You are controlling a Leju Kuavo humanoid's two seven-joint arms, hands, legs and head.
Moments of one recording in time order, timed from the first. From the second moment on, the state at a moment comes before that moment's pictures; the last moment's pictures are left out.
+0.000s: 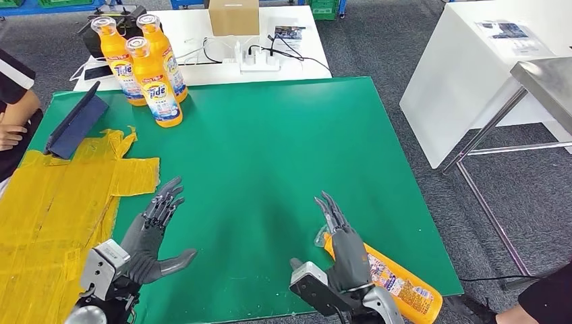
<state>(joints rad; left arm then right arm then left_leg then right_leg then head) 0.05 0.10 -0.23 -1.71 -0.11 -0.17 -0.29 0.25 -0.13 0.43 -1.71 0.85 -0.31 0.03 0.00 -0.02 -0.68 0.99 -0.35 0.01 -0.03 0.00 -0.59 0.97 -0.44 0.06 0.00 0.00</state>
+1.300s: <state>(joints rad) 0.07 0.04 -0.11 -1.69 -0.10 -0.18 -0.23 0.42 -0.20 -0.10 -1.69 1.24 -0.18 0.19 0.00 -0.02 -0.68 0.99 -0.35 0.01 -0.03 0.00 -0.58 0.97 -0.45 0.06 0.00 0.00</state>
